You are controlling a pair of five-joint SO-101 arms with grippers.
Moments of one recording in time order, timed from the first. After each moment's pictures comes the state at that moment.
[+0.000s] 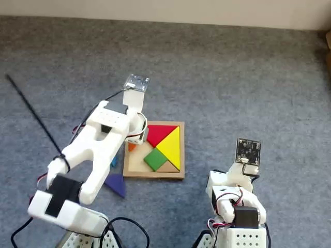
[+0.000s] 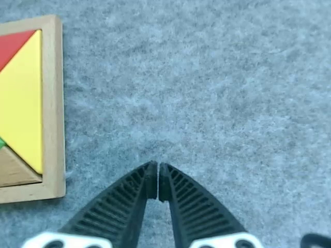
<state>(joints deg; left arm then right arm) 8.5 0.4 30.5 56.5 7.3 -5.4 -104.6 95.8 69.1 -5.6</state>
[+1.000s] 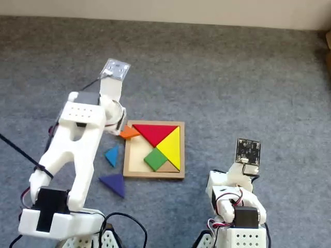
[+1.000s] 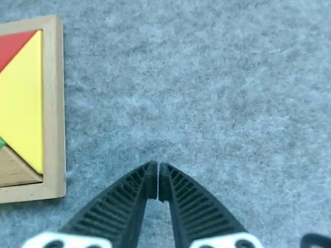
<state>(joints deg) -0.3 -5.8 22.3 68.4 -10.8 -5.4 -104.6 95.8 69.1 -5.6</state>
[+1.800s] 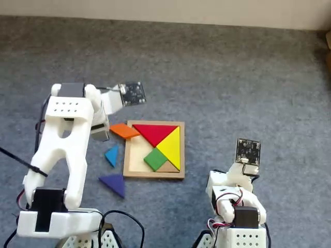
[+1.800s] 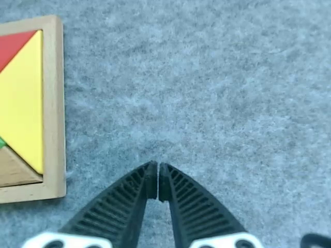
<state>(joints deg) -5.1 -5.9 21.1 70.2 -69.5 -5.4 -104.6 95.8 69.1 -5.6</state>
